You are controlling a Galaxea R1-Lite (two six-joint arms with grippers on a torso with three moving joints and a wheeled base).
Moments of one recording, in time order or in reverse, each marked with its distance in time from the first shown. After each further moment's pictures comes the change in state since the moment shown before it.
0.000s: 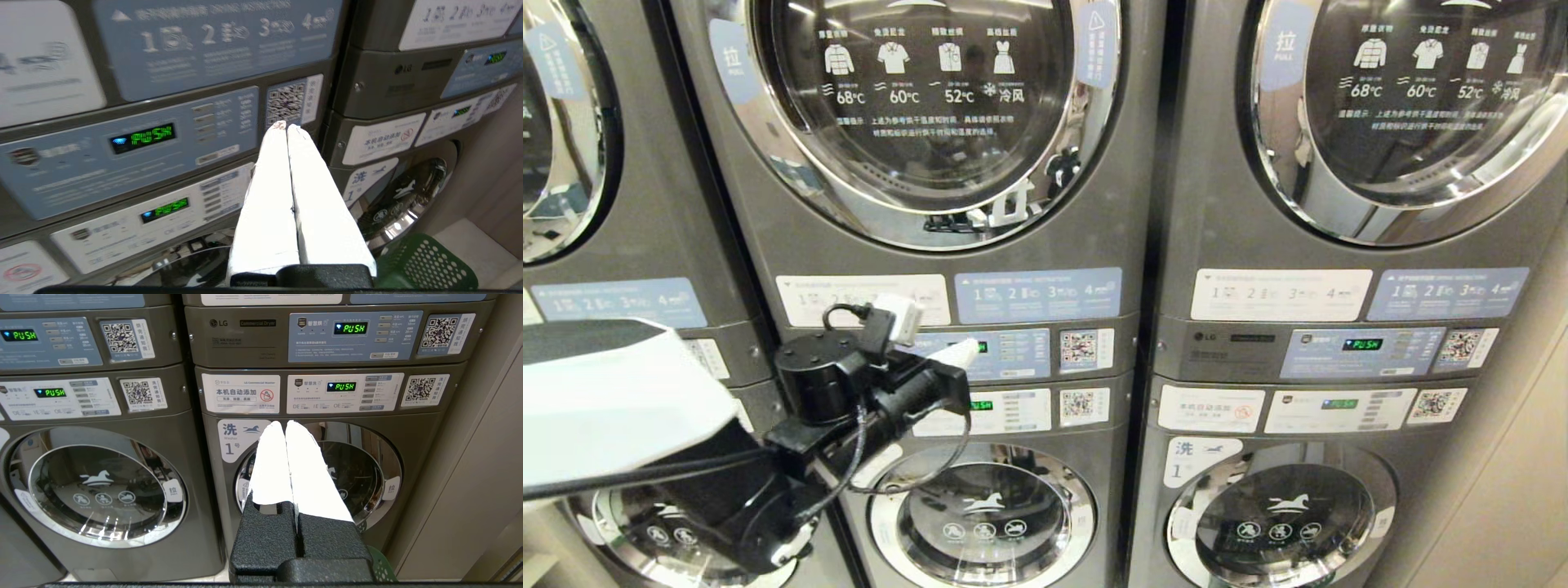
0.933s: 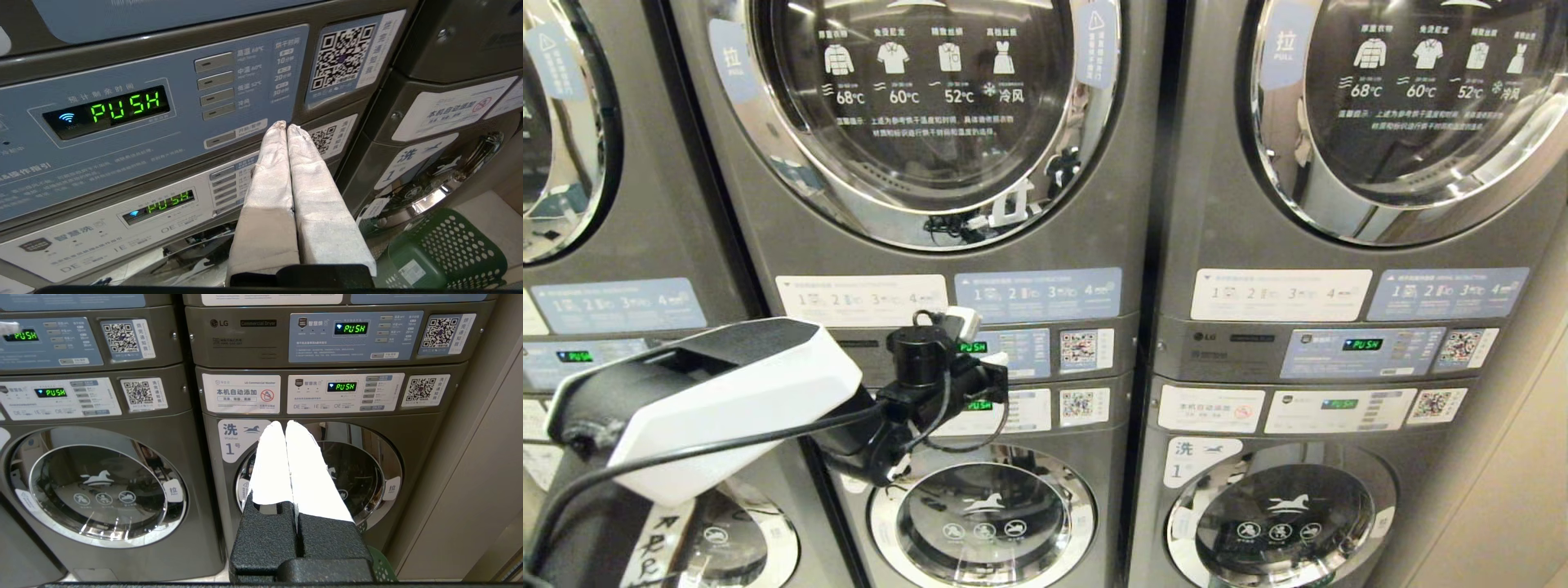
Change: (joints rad) left arm 0.031 0.325 -0.478 0.333 0.004 -0.001; right arm 0.000 0.000 0.000 0.000 0.000 0.000
